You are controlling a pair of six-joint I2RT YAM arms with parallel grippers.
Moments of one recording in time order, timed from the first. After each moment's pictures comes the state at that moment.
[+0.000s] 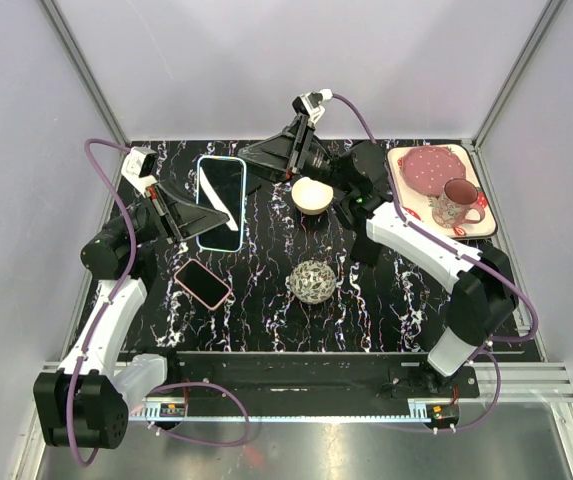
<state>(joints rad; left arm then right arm) -0.04 1.00 0.74 1.28 1.13 -1.79 0.71 1.66 1.44 0.83 -0.64 1.53</state>
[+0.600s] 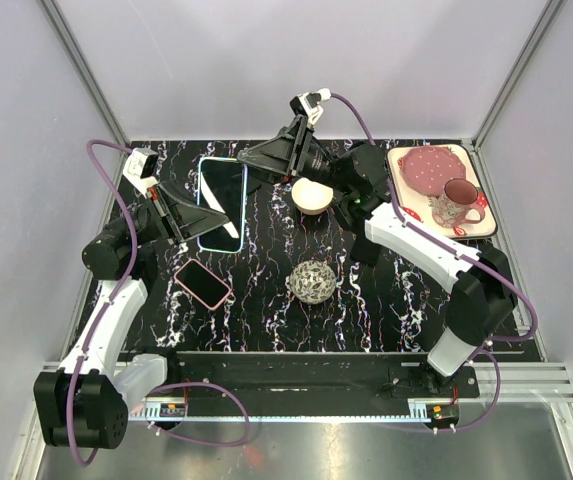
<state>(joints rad) -0.04 1.00 0.73 1.28 1.13 -1.79 0.72 1.67 1.44 0.88 -0.66 1.54</state>
